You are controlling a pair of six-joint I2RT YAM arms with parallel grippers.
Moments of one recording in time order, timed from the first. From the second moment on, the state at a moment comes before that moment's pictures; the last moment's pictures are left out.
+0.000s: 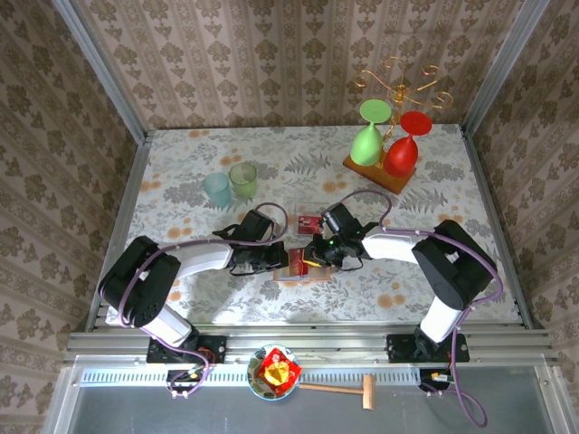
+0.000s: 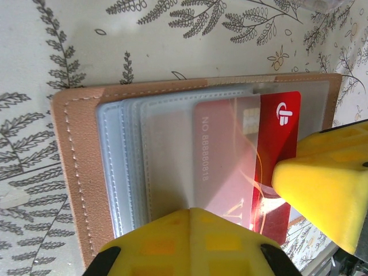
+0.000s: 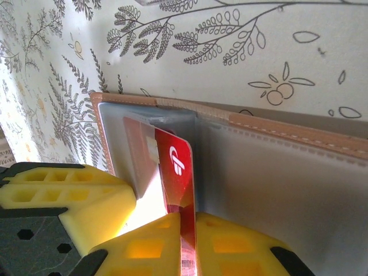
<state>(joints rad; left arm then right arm) -0.71 1.56 0.70 -0.16 0.43 -0.77 0.62 1.70 0.82 -0.11 -0.46 0.92</state>
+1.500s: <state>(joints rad) -0.71 1.57 0.70 -0.16 0.43 -0.77 0.61 1.60 0.85 -0.32 -0.40 0.82</state>
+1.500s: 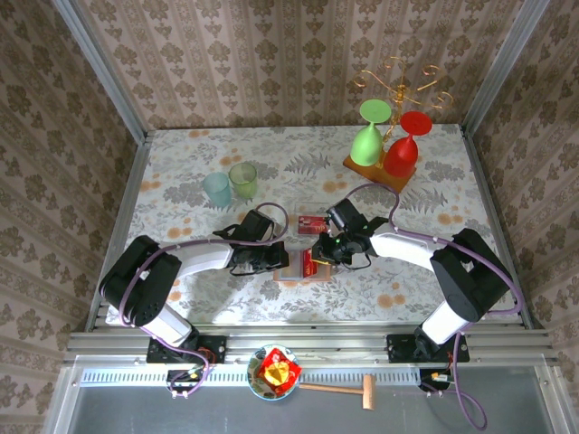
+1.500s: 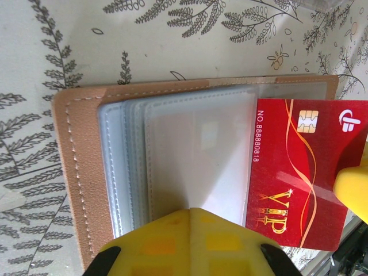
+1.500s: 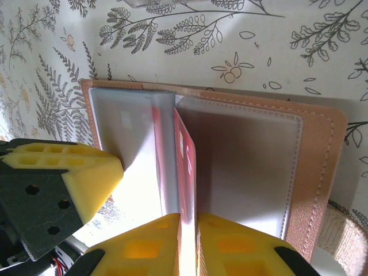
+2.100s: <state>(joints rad) -0.71 1.57 0.70 -0.16 0.43 -0.77 0.61 1.60 0.85 -0.32 -0.40 0.83</state>
